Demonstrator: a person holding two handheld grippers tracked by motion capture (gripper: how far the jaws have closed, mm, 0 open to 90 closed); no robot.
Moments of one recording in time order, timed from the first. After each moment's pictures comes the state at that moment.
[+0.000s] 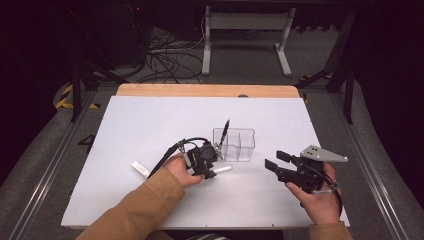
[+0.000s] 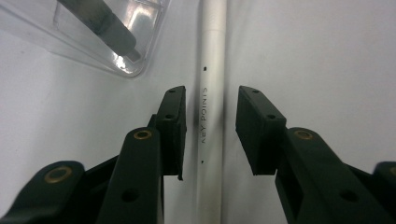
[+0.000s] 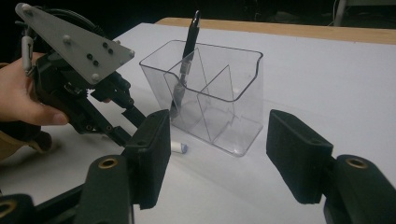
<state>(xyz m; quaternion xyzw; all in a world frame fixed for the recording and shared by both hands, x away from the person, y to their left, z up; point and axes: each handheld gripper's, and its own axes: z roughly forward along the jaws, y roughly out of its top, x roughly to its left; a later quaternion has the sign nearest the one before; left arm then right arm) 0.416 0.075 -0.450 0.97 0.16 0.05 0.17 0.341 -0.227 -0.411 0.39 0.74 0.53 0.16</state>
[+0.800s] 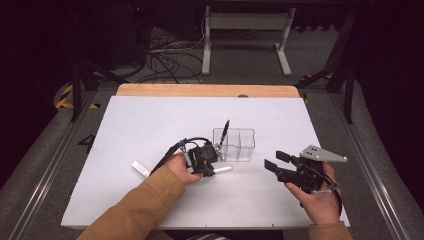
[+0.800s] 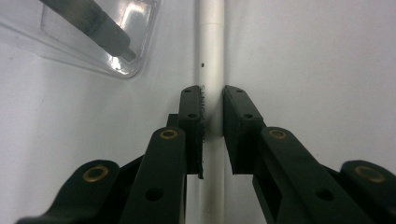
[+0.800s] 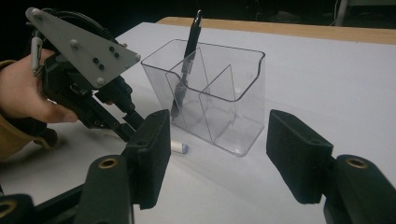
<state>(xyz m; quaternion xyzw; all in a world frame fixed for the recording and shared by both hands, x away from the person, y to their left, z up) 0.421 0.074 -0.452 0.98 0.14 0.04 0.16 0.341 -0.226 -0.411 0.39 0.74 0.53 0.16</state>
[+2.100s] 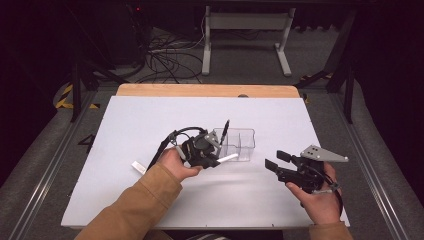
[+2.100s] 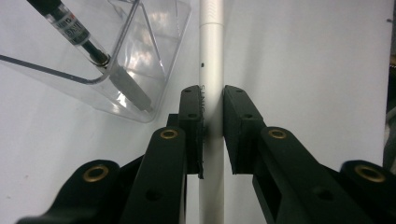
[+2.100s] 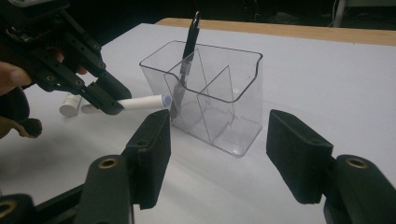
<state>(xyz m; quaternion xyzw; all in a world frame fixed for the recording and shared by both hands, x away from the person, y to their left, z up) 0.407 0.088 -0.397 0.95 0.14 0.05 0.27 0.341 -0.227 -0.410 0.39 0.74 0.53 0.17</state>
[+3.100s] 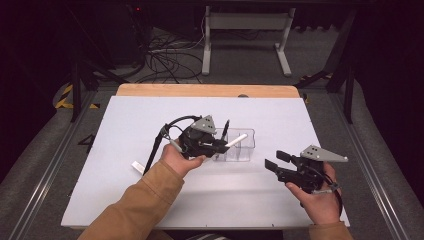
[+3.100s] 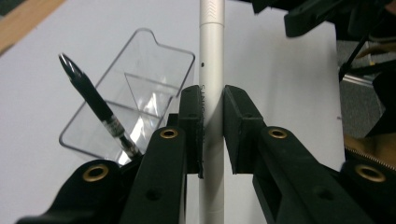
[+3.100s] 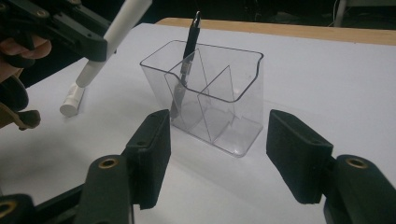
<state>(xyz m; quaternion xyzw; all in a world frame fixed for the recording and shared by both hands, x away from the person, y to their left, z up) 0.402 0.095 -0.359 0.88 0.15 0.08 0.44 0.341 -0.227 -0.410 0.39 0.74 0.53 0.17</state>
